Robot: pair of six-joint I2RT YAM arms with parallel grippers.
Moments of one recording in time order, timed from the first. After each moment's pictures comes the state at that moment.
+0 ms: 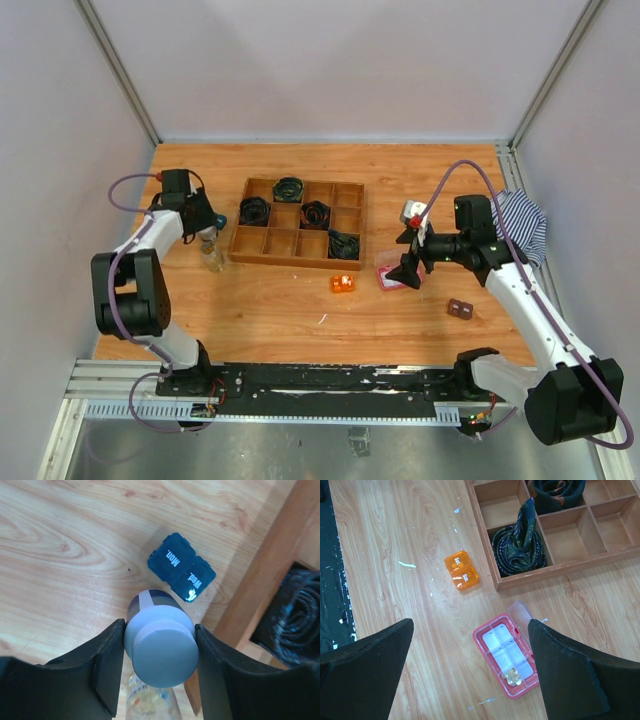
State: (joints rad) left arm 0.12 1.62 1.03 -0.29 -0.06 -0.32; right arm 0.21 1.07 0.86 -0.57 -0.88 -0.65
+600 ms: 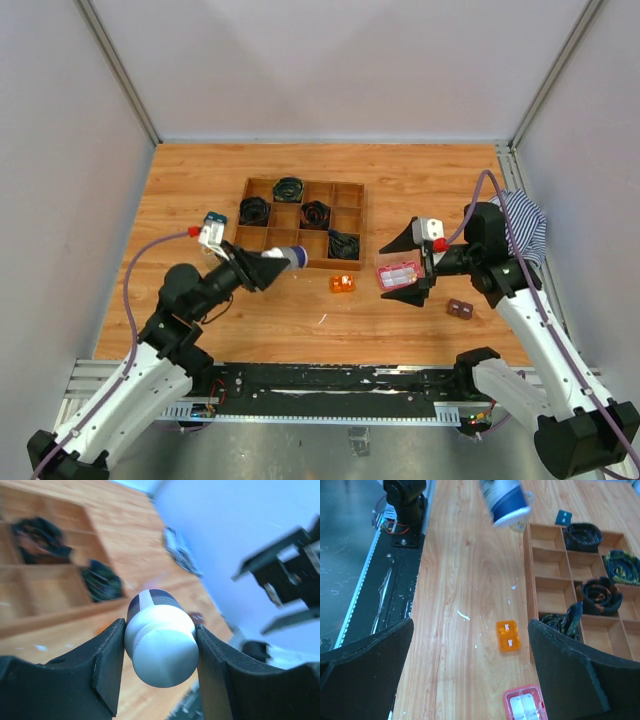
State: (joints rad) left arm -0.44 0.55 0.47 0.04 0.22 -0.67; right arm 0.27 0.90 0.84 -0.54 -1.22 -0.66
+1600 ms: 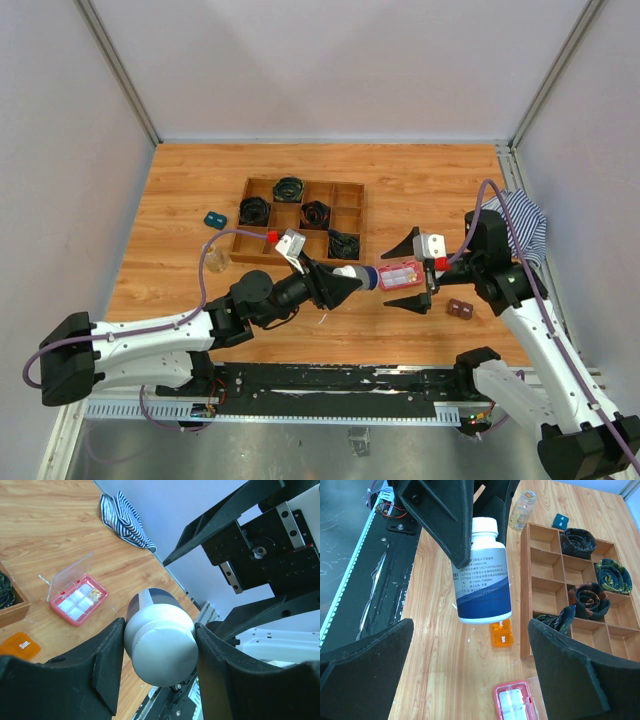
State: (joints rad) left arm -1.15 1.00 0.51 0.53 -0.20 -0.68; right arm 0.29 0.82 0.84 -0.65 -1.21 -0.82
